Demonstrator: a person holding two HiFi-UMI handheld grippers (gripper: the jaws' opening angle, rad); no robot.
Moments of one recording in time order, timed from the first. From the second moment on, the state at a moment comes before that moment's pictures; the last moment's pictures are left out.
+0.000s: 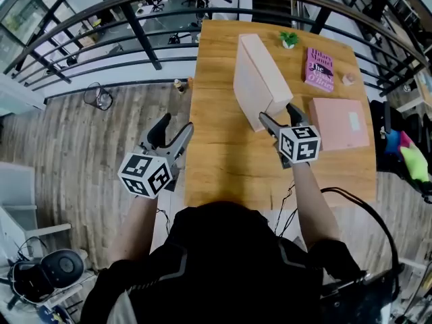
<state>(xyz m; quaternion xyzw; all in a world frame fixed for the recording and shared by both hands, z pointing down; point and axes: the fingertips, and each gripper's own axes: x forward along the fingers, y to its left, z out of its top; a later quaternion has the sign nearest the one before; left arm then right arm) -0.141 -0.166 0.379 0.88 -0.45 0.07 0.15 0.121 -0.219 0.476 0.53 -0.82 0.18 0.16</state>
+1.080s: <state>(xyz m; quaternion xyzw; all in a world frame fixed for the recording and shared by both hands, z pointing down) -0.258 -0.176 0.378 0.86 -0.49 0.08 0.12 0.014 -0.264 0.512 0.58 -0.76 0.23 0.18</state>
